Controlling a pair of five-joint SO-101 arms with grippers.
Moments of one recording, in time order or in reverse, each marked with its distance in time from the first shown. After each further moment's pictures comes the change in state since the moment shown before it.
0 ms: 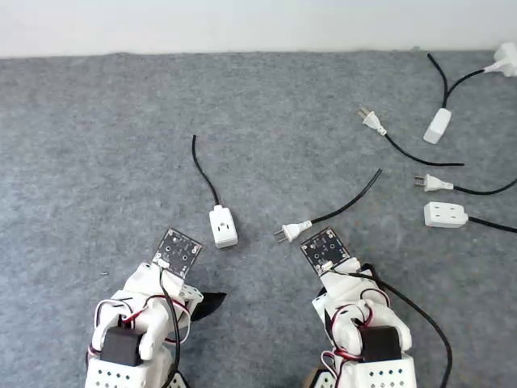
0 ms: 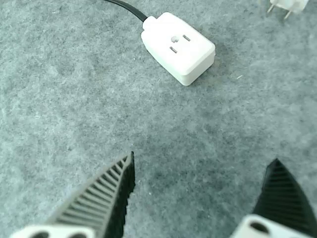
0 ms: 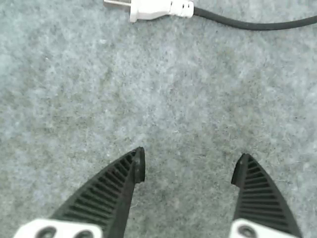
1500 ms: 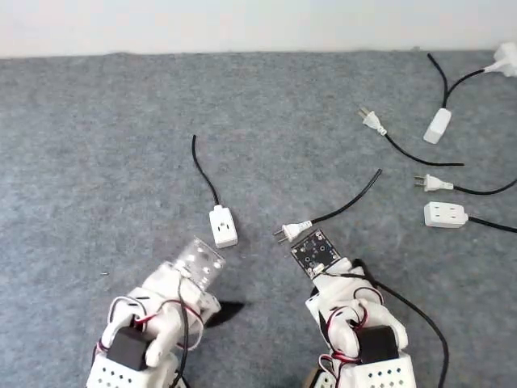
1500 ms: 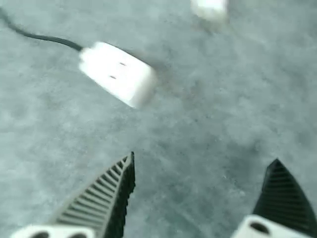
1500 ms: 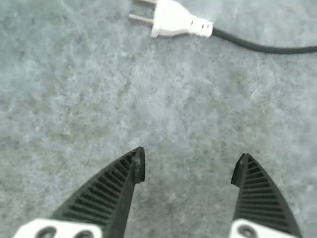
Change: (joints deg) left arm 10.9 0.0 0.0 -2.5 -0.1; right arm -3.9 0.0 0.0 -2.4 0.1
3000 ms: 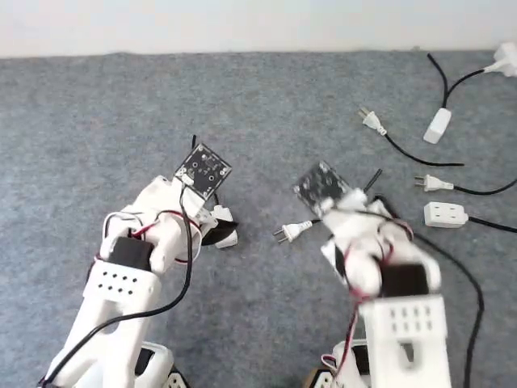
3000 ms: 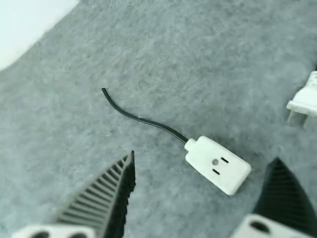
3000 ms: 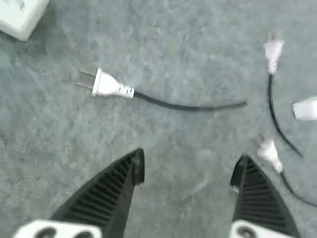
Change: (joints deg) left arm -8.3 62.0 -39.6 -27.7 -9.6; right arm 5.0 50.8 -48.8 -2.3 12.1
